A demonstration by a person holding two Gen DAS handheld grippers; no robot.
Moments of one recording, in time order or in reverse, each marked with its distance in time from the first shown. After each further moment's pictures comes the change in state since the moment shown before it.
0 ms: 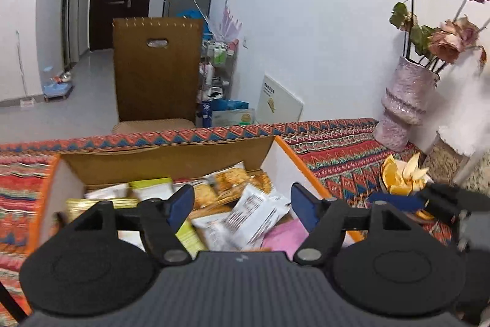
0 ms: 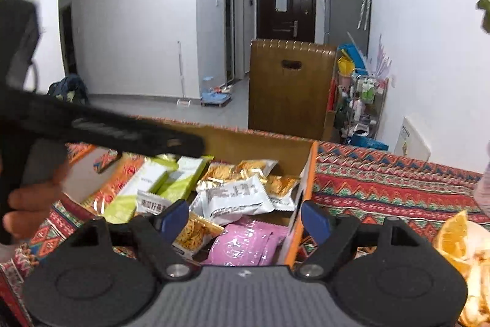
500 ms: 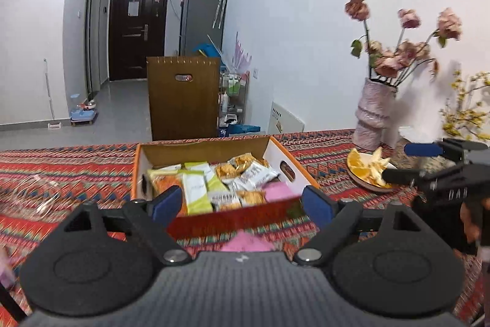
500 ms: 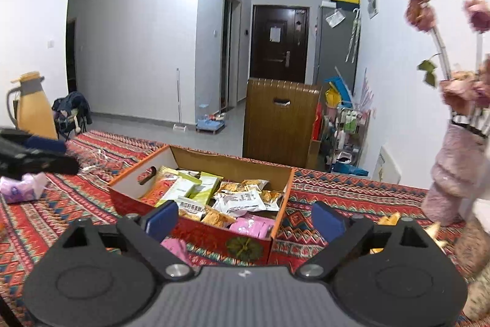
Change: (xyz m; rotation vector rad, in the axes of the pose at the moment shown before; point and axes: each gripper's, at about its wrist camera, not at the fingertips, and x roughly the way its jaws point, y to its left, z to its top) left arm -0.233 -0.017 -0.077 0.015 -0.129 0.058; right arm -0.184 0.028 -0.013 -0.027 -0.109 -0.034
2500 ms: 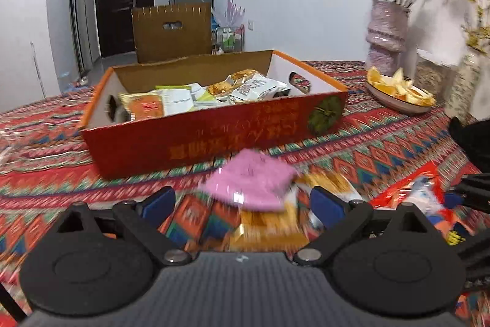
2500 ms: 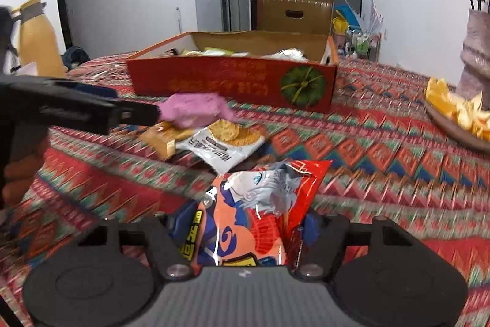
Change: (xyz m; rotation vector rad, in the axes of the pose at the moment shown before) left arm 0.137 0.008 -0.104 0.073 0.149 -0.001; right arm 0.079 0.055 -0.144 0.053 0.261 0.006
